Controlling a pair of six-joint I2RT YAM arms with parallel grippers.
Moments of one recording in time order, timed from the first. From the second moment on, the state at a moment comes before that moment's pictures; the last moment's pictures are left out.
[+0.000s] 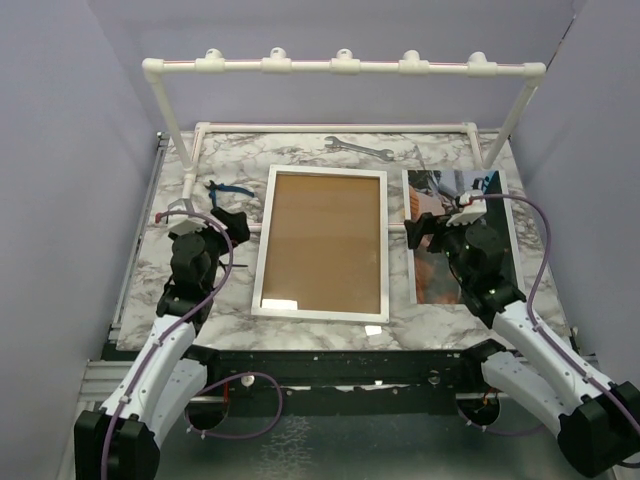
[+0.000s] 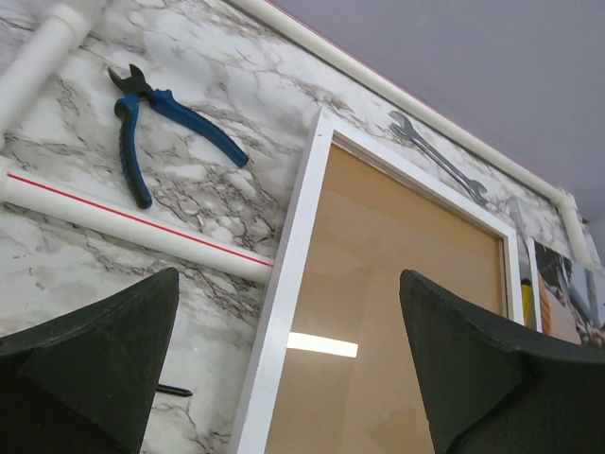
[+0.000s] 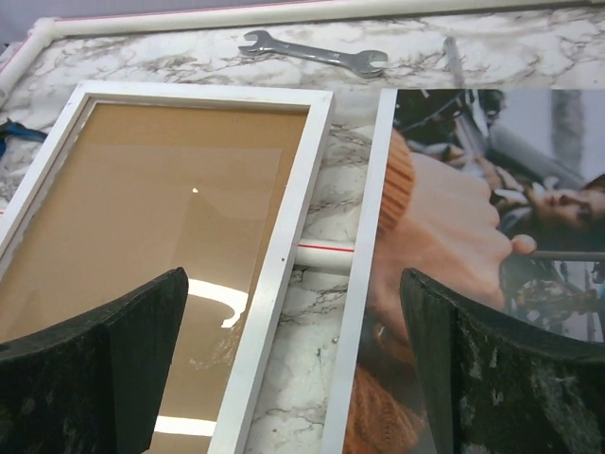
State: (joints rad) left arm -0.20 0.73 0.42 0.15 -0.17 -0.57; right arm 0.38 0.82 0.50 0.15 0.12 0.22
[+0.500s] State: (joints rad) left arm -0.20 0.95 0.27 0.52 -0.49 -0.46; right arm 0.05 0.96 0.37 0.44 0.20 0.18
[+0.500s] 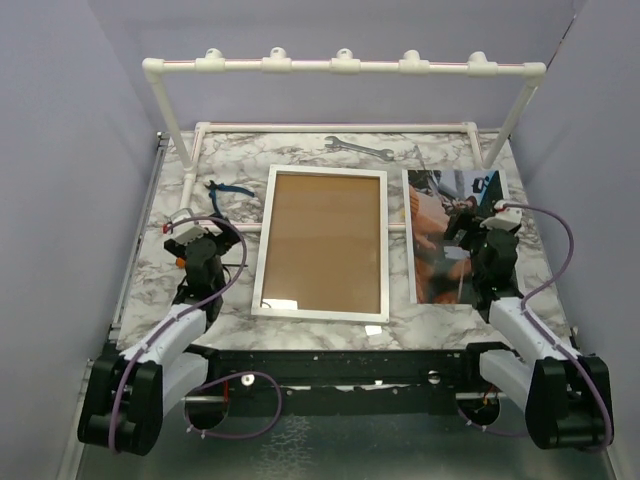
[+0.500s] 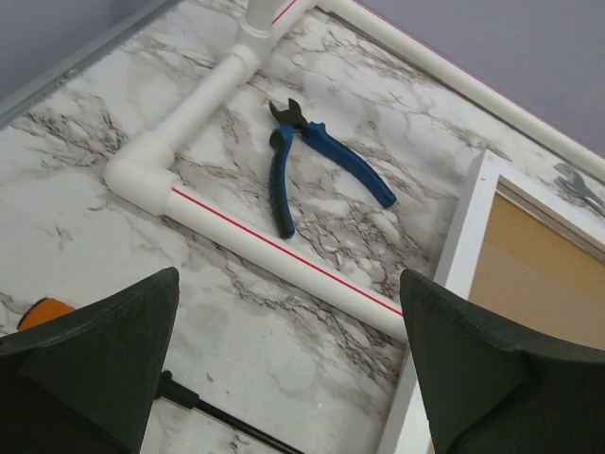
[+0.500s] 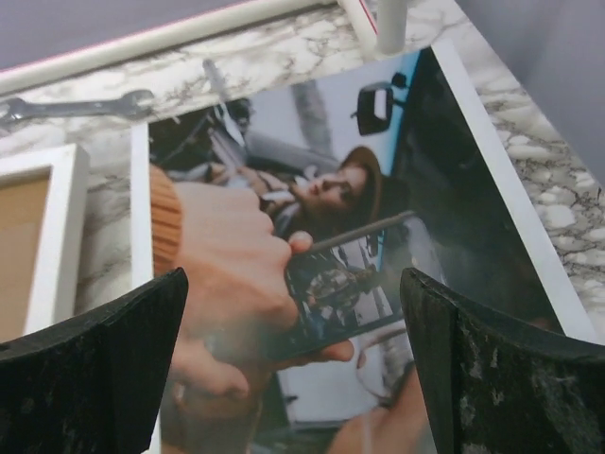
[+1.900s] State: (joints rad) left arm -0.10 1.65 0.27 1.23 -0.27 -0.04; right arm 0.01 1.54 0.22 1.25 0.20 0.07
